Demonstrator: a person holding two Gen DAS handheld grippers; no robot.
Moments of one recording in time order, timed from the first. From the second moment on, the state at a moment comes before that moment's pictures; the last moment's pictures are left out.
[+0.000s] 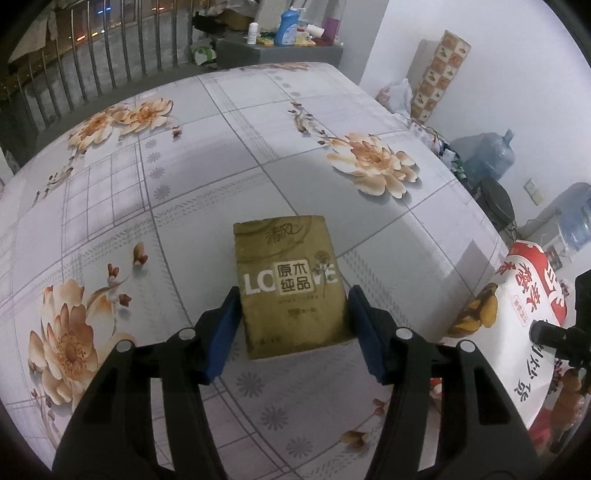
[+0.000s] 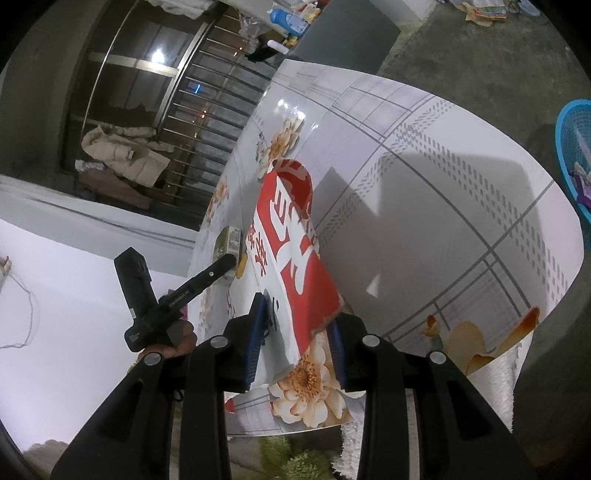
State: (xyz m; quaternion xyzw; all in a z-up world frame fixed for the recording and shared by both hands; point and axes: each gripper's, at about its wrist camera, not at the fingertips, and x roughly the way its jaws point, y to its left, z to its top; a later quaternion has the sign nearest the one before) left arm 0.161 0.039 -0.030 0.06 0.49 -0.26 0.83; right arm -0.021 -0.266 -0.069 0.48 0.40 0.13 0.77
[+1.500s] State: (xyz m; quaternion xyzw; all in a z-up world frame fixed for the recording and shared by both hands) left arm 0.077 -0.086 0.074 0.09 0.39 -0.44 0.80; right arm -0.140 -0.344 -0.059 0.54 0.27 0.09 0.79
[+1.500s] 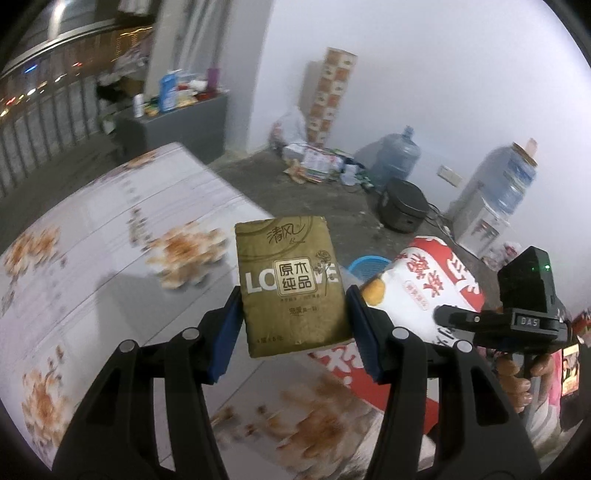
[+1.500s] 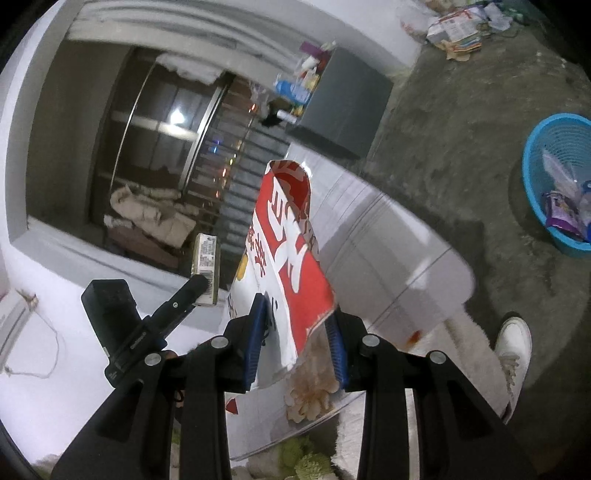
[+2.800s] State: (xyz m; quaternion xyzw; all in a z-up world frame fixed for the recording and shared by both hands) left arm 0.029 -0.536 -0.178 0.30 0.54 -0.53 0.59; right arm -0.202 -0.583 -0.326 0.70 0.26 -0.30 0.60
